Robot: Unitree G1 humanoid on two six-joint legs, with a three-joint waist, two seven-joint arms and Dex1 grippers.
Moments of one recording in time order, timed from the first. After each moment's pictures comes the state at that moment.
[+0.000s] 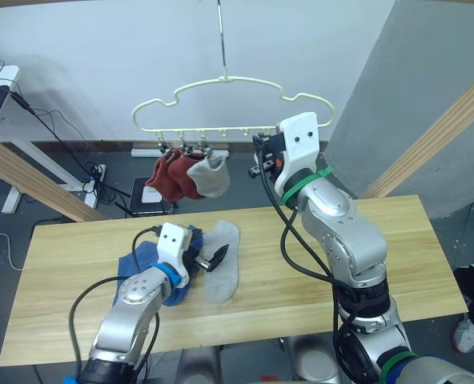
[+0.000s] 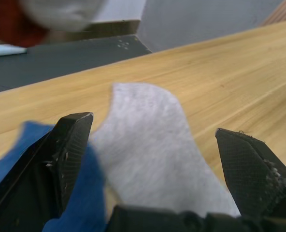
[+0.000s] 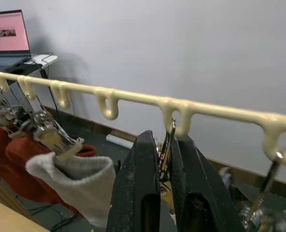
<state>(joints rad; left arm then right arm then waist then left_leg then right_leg) -0.04 0.37 -0.09 -0.14 -0.21 0.34 -0.47 -0.63 0.03 0.18 -0.39 0.11 0.79 0.09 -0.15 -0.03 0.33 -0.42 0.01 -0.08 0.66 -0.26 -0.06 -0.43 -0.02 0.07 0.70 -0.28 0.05</state>
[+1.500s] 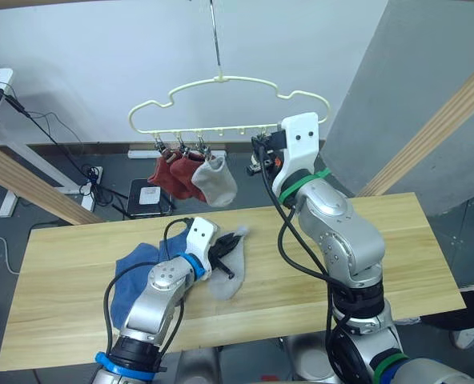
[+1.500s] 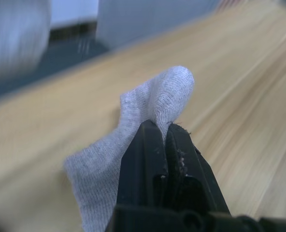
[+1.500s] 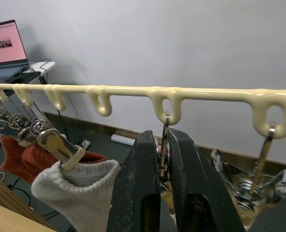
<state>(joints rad) -0.13 0.27 -0.14 -0.08 -0.16 0.22 -0.57 -0.63 0.09 0.15 -0.39 0.14 0.83 0.06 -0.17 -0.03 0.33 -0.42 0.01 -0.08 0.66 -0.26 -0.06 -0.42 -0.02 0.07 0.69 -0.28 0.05</state>
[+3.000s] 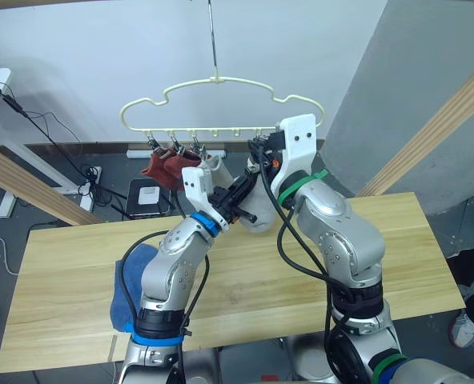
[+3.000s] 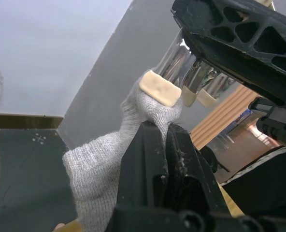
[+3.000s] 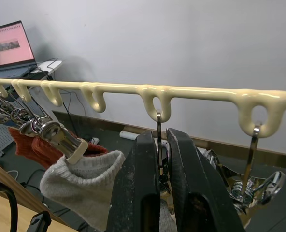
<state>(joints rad) -0.33 0.07 -0.01 -0.19 -0.47 0.42 -0.43 -0.62 0.11 0.14 -0.40 0.18 0.86 0.06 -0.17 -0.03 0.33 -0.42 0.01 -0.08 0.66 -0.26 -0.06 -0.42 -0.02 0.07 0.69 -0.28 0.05</state>
